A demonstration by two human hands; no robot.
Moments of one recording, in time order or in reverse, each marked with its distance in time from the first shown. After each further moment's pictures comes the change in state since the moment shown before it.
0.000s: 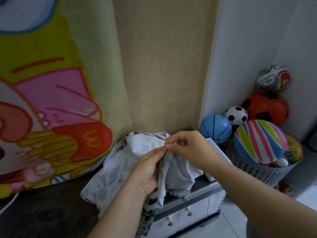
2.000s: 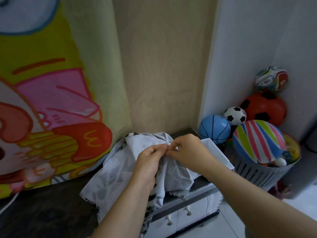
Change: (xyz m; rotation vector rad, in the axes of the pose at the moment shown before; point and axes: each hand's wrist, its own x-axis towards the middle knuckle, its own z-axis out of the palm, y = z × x) left_hand 0.012 -0.007 -0.003 0.277 0.158 0.135; right_hand -0.001 -0.003 0.006 -0.369 0.017 0.065
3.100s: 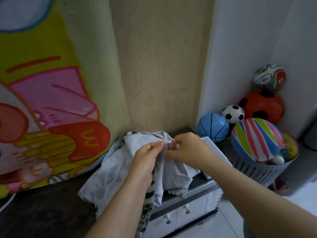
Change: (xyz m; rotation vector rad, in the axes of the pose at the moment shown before) left_hand 0.002 0.003 0.002 -0.005 0.043 0.015; right_hand 0.001 0.005 -0.006 -0.018 -0.039 0.009
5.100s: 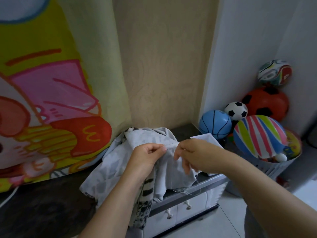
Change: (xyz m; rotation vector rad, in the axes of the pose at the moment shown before) left_hand -0.003 -0.001 -0.020 0.375 -0.069 0.143; right_hand -0.017 -0.001 -0.016 -0.039 -0.384 0.073
